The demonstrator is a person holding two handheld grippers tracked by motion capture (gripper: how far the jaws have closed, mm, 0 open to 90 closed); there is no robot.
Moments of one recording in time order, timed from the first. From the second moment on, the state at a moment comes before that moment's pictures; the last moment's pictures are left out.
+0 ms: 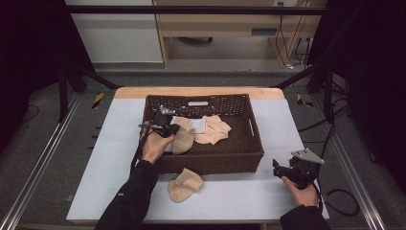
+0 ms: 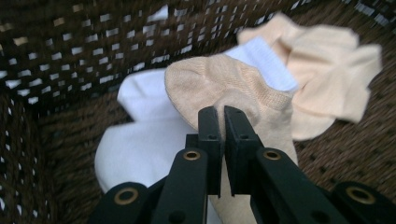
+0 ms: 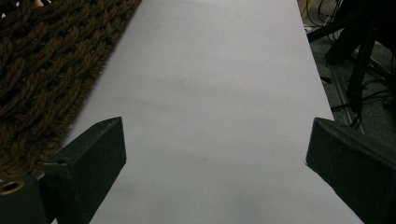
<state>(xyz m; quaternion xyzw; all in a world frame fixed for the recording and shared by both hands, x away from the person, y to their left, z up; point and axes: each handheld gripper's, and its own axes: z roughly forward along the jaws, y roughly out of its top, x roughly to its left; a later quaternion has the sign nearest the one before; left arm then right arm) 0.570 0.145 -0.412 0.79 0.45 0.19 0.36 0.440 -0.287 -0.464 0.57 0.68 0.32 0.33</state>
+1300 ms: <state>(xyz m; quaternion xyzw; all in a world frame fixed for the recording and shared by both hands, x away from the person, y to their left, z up) 0.468 0.164 -0.296 0.70 0.32 0.23 0.59 0.437 -0.291 -0.462 0.57 0.68 0.33 0.33</state>
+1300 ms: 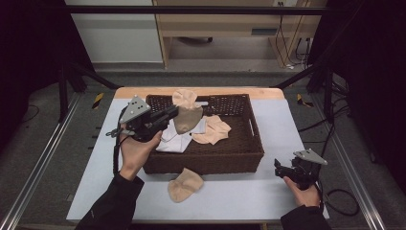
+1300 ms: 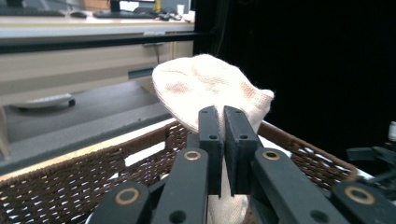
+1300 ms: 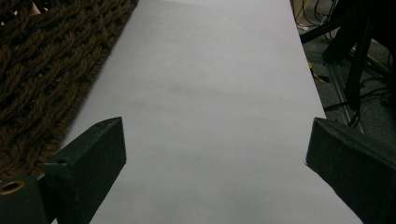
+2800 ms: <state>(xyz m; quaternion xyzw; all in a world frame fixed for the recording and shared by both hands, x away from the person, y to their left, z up) 0.387 0.142 -0.442 0.82 0.28 0.10 0.48 0.436 -0.289 -0.461 0.57 0.68 0.33 0.32</state>
